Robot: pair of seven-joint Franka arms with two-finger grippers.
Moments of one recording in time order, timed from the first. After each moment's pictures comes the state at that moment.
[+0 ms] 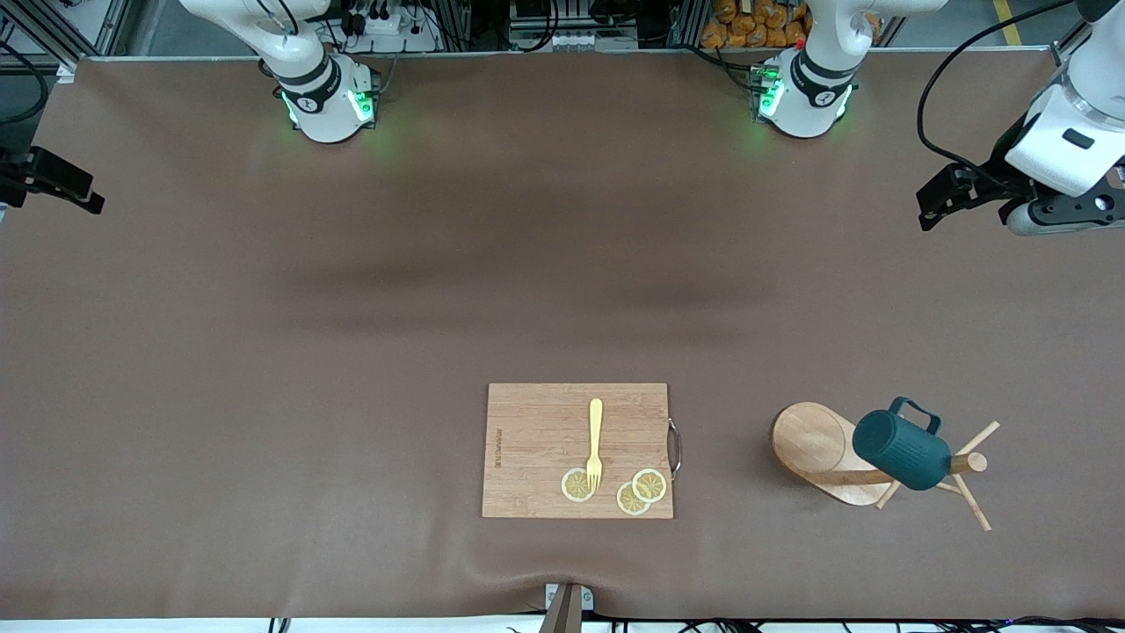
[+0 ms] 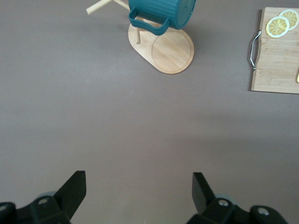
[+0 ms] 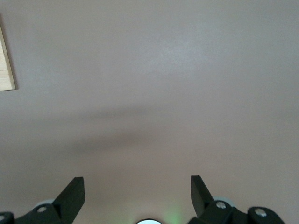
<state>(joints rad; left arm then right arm) -0.18 -0.11 0.05 -1.73 0.06 1.65 -0.19 0.01 -0.05 -0.10 -1.56 -0.01 1.45 0.01</state>
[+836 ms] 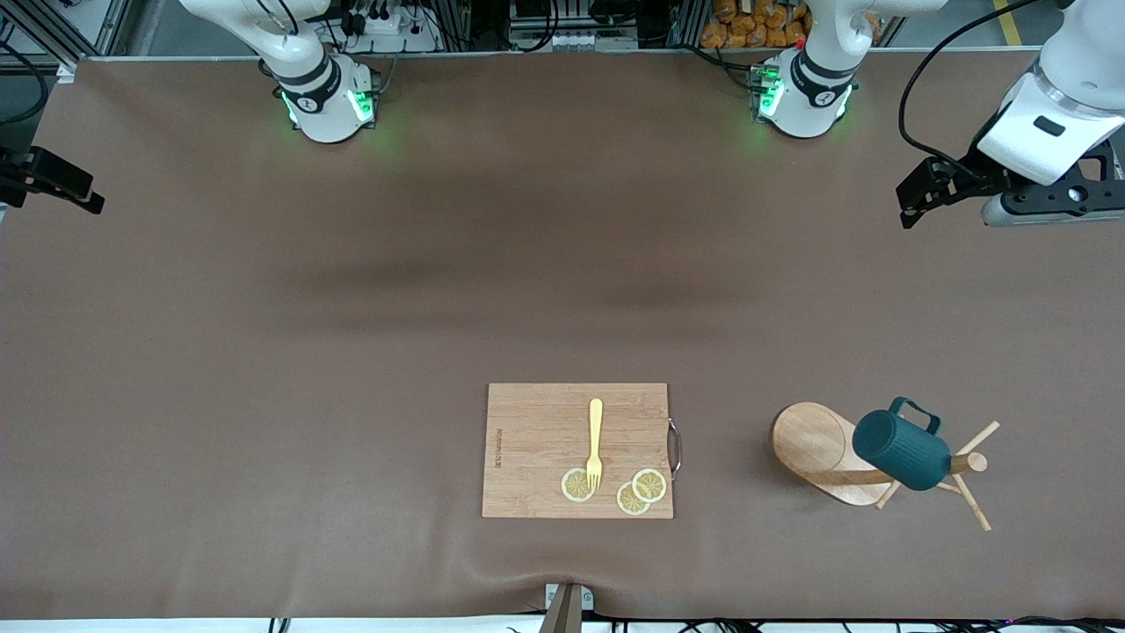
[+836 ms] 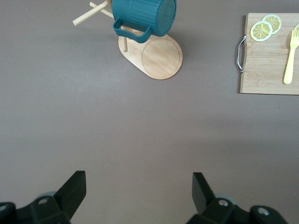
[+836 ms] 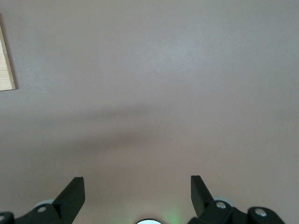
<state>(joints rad) -0.18 -0.11 0.00 -1.72 0.06 1.67 -0.20 0.01 -0.05 -0.10 -1.56 -0.01 1.45 0.01</state>
